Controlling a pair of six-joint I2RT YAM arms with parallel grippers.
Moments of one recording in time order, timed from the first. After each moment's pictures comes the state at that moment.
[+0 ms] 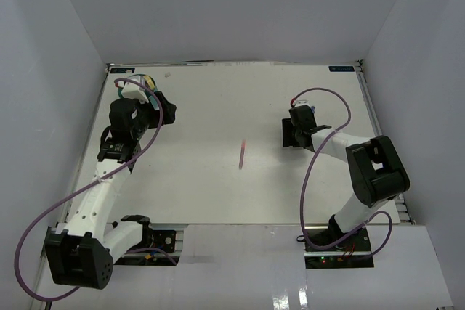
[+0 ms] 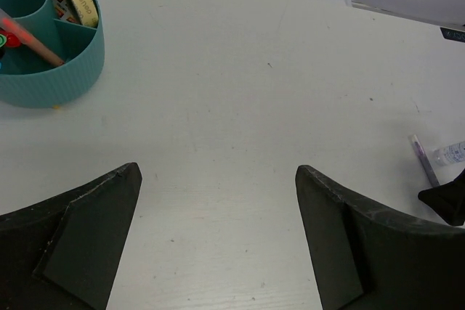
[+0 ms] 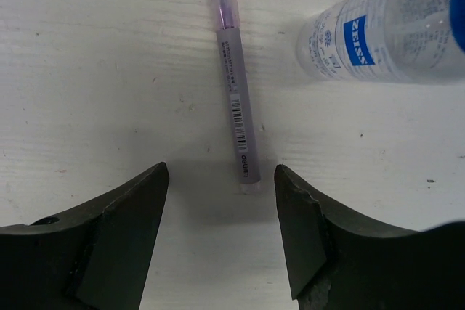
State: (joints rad) left arm -0.11 1.01 0.84 -0.10 0.09 -0.29; right arm 0.39 1.64 0.84 -0.12 0.23 0.20
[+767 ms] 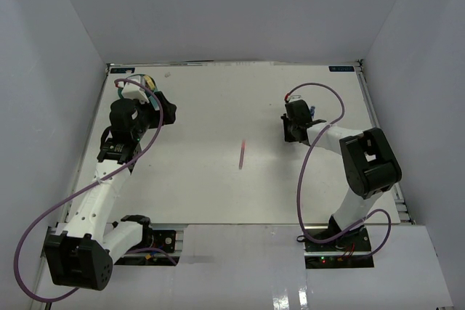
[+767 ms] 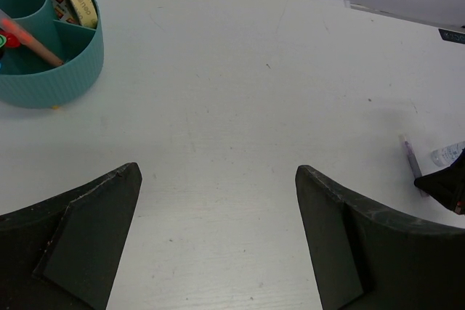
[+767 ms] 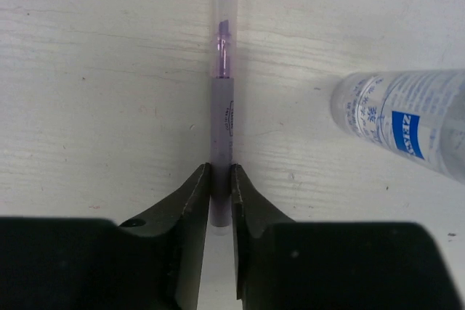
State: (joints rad) left arm -0.13 1.00 0.84 -0.11 0.07 -0.29; right arm 0.39 1.73 0.93 -0.09 0.18 0.16
